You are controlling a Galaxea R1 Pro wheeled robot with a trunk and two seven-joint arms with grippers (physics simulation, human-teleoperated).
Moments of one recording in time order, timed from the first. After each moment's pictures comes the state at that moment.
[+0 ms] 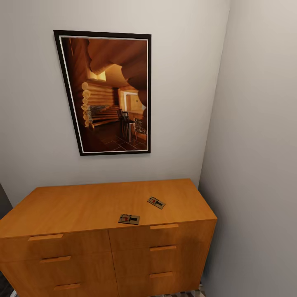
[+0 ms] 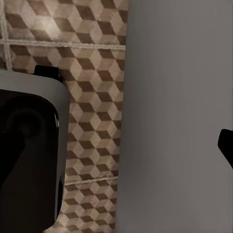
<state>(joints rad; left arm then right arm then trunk) -0.03 0.07 -0.29 -0.04 0.39 -0.04 0.13 -0.14 -0.06 0.04 -0.06 0.13 0.08 -0.18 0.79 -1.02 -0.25</state>
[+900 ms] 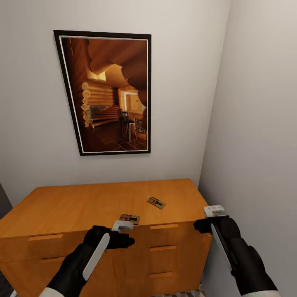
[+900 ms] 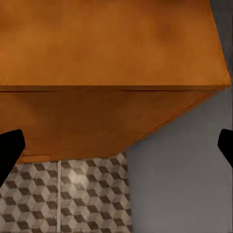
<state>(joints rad) -0.43 -0.01 -0.29 -1.18 0.39 0.97 0.11 -0.42 -0.05 0.04 -1.37 0.12 1.04 0.04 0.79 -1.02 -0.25</state>
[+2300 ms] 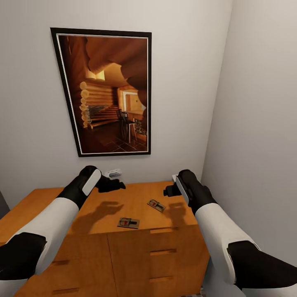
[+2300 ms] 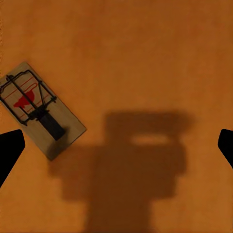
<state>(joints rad) -1.06 0.05 -0.23 -0.66 0.57 1.03 0.09 -1.01 0.17 0.05 -0.68 0.13 1.04 0.03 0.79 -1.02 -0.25</state>
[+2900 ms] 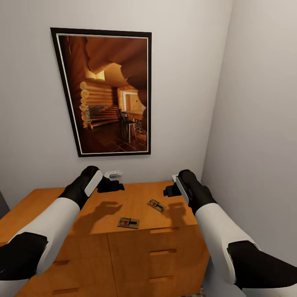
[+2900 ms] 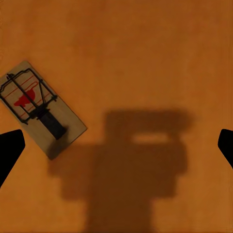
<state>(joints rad) -1.06 0.04 -0.24 -0.66 0.49 1.03 0.09 -1.01 0.17 0.05 -0.68 0.13 1.04 0.04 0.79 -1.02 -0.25</state>
